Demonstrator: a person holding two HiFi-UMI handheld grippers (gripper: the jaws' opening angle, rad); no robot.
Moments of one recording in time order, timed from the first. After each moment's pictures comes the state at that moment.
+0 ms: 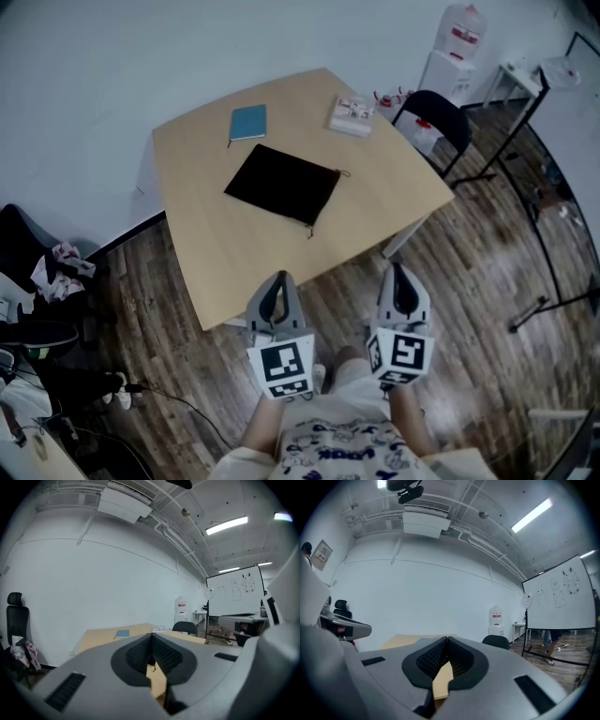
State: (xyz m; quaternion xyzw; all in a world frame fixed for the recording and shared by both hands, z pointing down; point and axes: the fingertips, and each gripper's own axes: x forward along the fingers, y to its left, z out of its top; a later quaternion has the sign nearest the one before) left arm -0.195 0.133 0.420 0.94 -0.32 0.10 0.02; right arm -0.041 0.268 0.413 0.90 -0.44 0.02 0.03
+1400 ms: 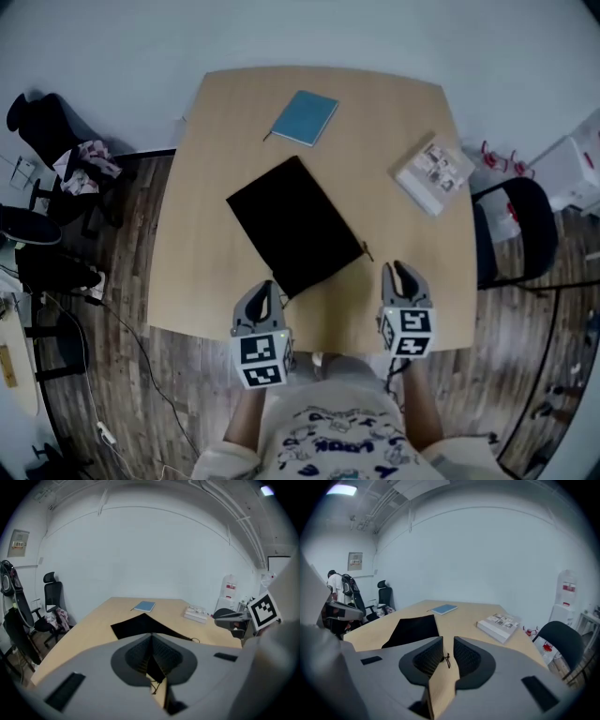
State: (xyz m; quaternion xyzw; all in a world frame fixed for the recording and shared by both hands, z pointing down) left arm -0.022 -0.031 0.539 0.80 -0.52 0.23 0.18; right arm 0.243 -0.013 0.568 0.67 -0.69 0.18 0.20
